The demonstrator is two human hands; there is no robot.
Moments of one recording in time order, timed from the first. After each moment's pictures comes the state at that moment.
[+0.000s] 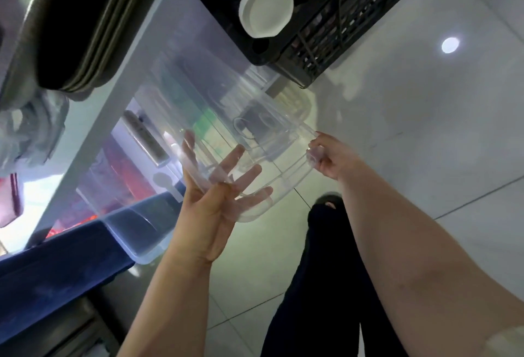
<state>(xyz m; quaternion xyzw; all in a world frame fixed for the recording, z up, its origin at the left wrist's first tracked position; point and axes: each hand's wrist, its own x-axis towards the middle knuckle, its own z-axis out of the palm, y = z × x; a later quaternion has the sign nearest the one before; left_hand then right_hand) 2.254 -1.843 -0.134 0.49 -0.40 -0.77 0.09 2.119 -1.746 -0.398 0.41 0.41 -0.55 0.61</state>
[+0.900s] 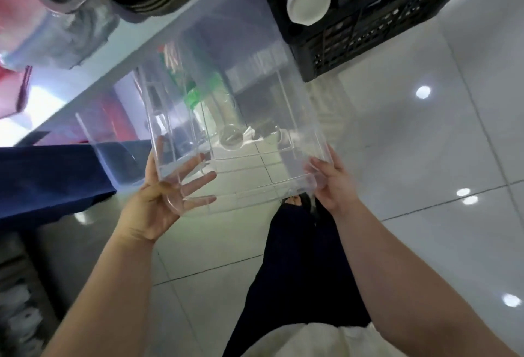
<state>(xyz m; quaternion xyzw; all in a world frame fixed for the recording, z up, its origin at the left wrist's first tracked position) 2.373 -1.830 -0.092 0.49 -0.35 -0.79 0.09 2.136 -1.649 -0.284 0.26 0.40 -0.63 0.61</state>
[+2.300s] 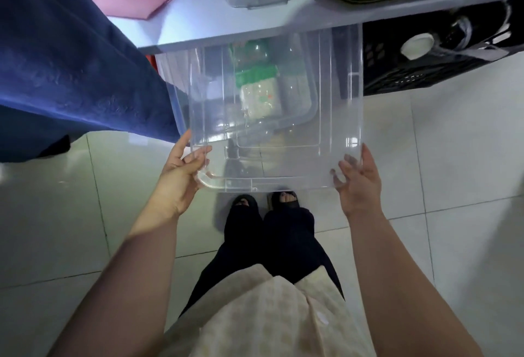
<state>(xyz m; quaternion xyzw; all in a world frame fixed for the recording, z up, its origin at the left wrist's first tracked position) 2.572 -1.844 -0.110 0.58 -0.21 -0.75 0.25 2.272 -1.699 -0.114 0.11 0.68 -0.58 0.44</state>
